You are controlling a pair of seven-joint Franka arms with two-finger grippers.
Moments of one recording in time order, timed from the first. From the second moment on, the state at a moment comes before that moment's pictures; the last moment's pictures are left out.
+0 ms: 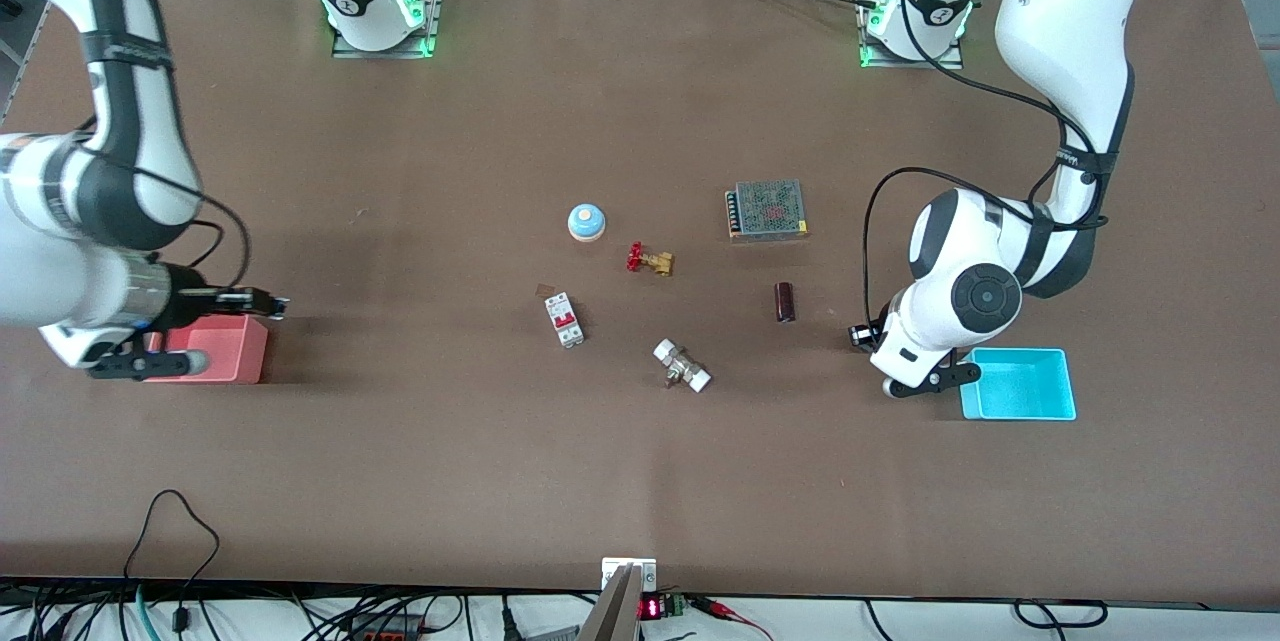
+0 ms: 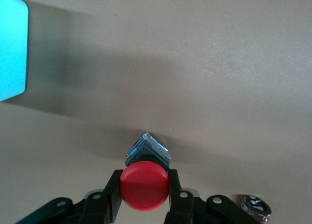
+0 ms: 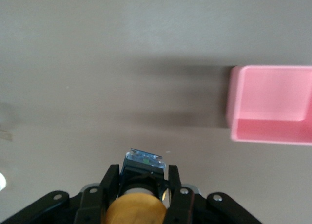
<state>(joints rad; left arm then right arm) -0.20 0.63 -0.04 -1.67 0.00 2.16 -0.47 0.12 0.46 -0.13 -1.56 0.15 1.83 -0.06</state>
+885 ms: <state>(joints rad) -0.18 0.52 -0.03 -1.65 0.00 2.14 -0.47 0.39 0.24 -0.13 -2.11 0.14 2.22 0.26</state>
